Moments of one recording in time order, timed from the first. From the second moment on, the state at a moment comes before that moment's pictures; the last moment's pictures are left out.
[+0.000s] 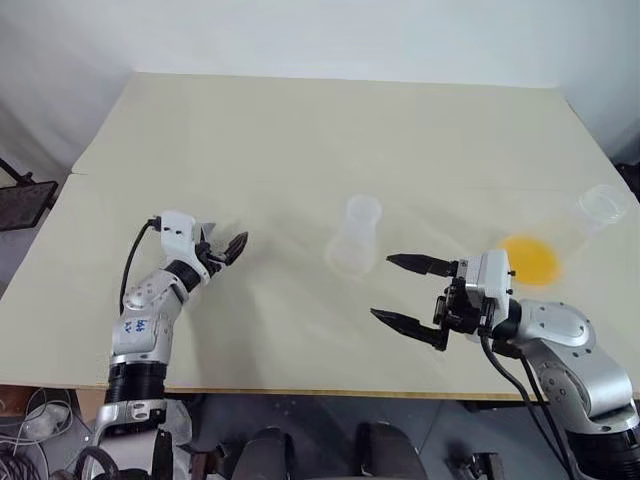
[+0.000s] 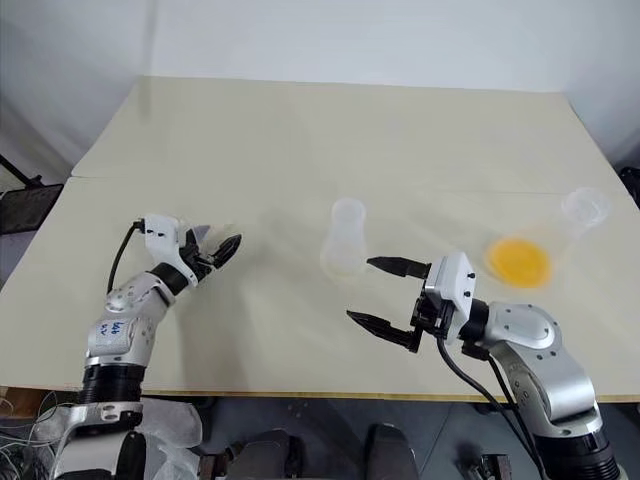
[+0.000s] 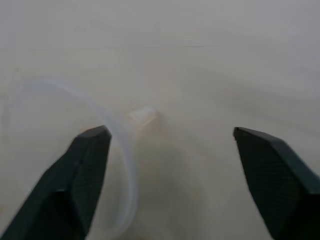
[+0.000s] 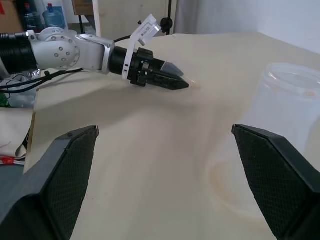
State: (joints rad) left arm -0.44 0.40 0.22 0.25 -0.30 0.28 -0.42; right arm -0.11 -0.63 -0.05 -0.43 0.58 0.25 0.95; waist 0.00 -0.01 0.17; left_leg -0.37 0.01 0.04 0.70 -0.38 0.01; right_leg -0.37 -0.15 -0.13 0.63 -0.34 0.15
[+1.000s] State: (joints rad) left arm -1.11 0.59 -0.11 0.38 -0.31 0.18 -1.26; right arm 0.14 -0.54 -0.29 -0.57 0.61 0.18 0.74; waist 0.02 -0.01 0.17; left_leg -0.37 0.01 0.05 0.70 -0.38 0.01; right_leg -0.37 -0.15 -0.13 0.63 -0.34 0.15
